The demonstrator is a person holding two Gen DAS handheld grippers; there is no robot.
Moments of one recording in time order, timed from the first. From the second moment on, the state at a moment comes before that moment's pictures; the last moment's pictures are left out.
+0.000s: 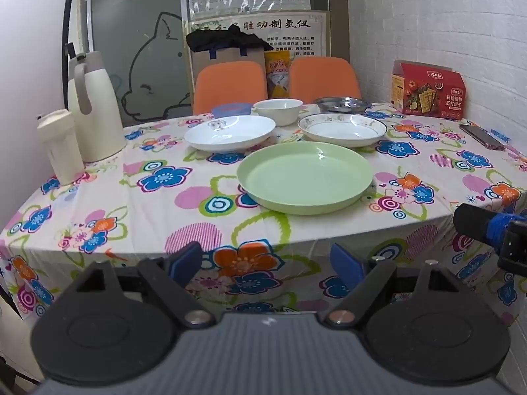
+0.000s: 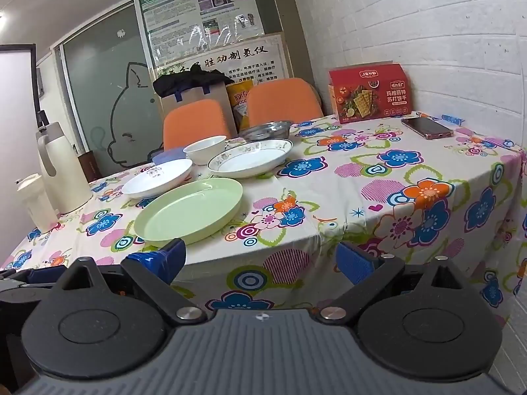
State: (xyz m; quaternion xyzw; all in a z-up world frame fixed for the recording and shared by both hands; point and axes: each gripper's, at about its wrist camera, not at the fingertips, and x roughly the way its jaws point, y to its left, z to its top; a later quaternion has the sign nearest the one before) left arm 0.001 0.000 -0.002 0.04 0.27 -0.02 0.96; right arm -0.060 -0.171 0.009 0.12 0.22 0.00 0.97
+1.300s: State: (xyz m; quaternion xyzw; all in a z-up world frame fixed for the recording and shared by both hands) left arm 0.001 -0.003 0.000 0.05 0.27 -0.03 0.96; right arm -0.050 -0.162 -0.011 0.09 0.23 0.00 0.97
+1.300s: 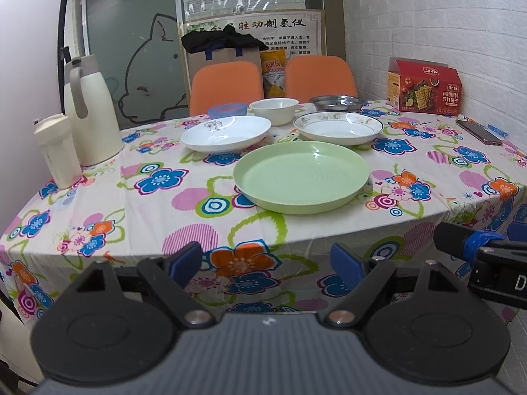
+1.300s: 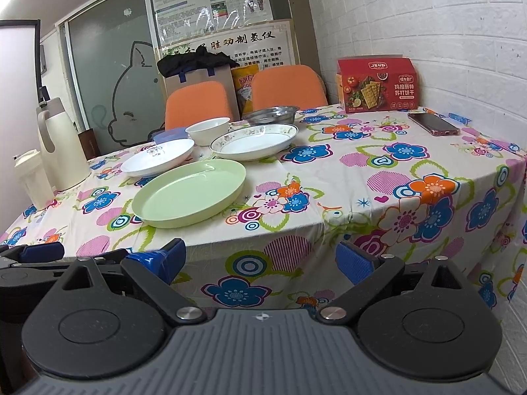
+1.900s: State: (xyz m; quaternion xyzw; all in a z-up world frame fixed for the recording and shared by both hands) left arm 0.002 -0.003 -0.003 0.05 0.27 -0.03 0.96; right arm -0.048 -0.159 -0.015 0.10 0.24 0.01 0.97
